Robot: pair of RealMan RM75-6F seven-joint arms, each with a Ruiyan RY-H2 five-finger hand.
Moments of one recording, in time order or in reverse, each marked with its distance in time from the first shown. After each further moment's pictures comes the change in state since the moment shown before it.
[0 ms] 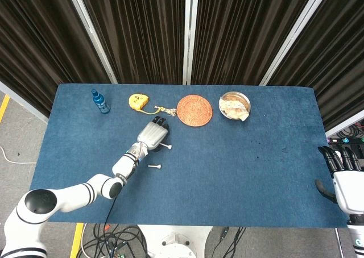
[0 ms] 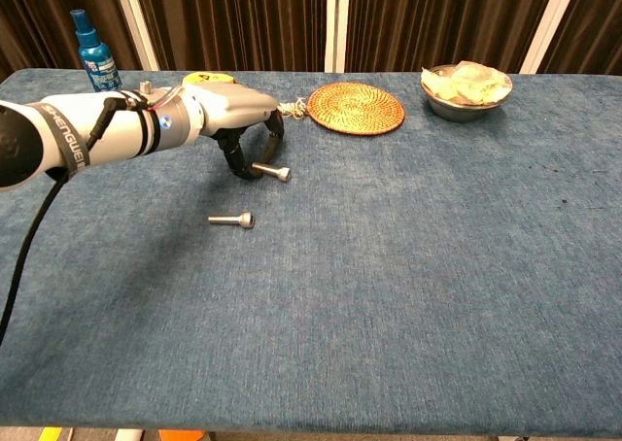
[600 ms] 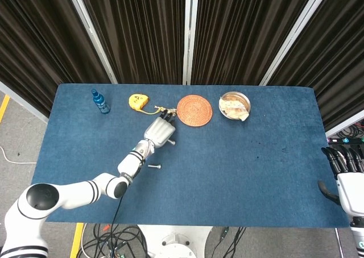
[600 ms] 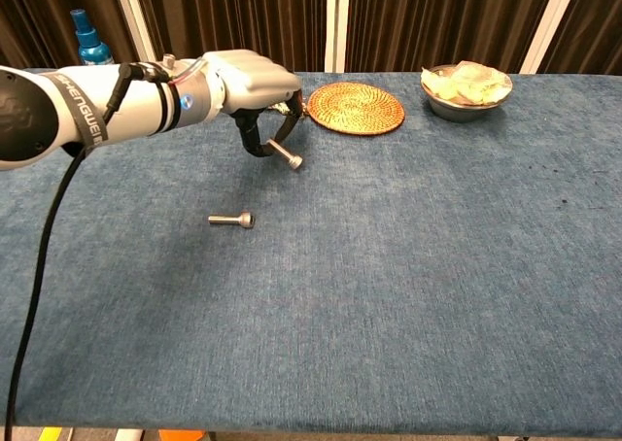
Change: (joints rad) left arm -0.083 0.032 0.025 -0.091 -0.101 0.089 0.274; right arm -0.013 0.002 -0.002 0.019 -0.005 0.017 0.027
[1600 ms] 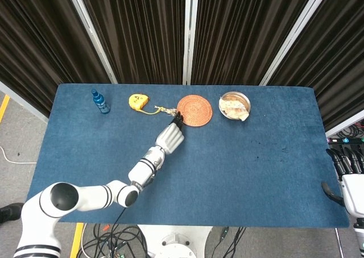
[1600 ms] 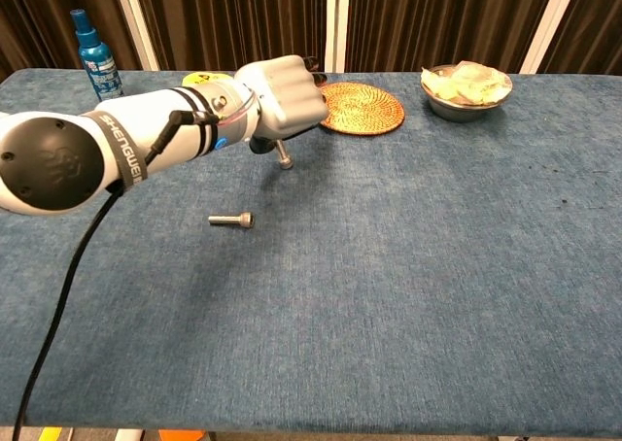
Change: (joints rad) left arm -0.108 -0.090 0.119 0.004 -0.096 0.156 0.533; right arm -0.012 -0.011 0.001 0.042 0.009 0.003 0.048
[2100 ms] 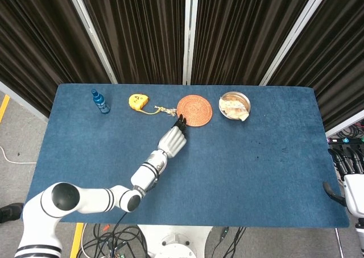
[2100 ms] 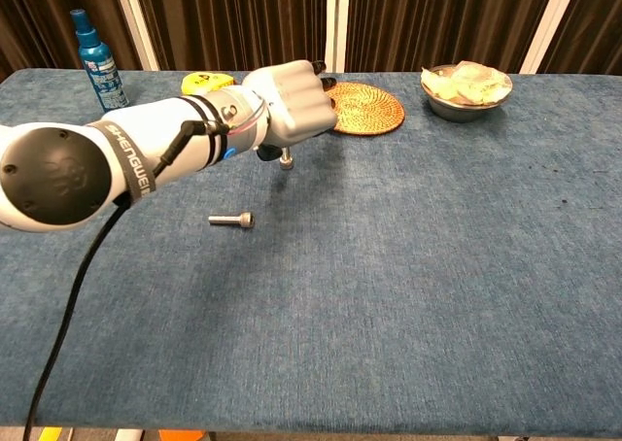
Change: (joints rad) left arm 0.000 0.007 -0.014 -0.086 -0.048 0.062 0.061; right arm -0.002 0.001 0.003 0.012 -0.001 0.003 0.017
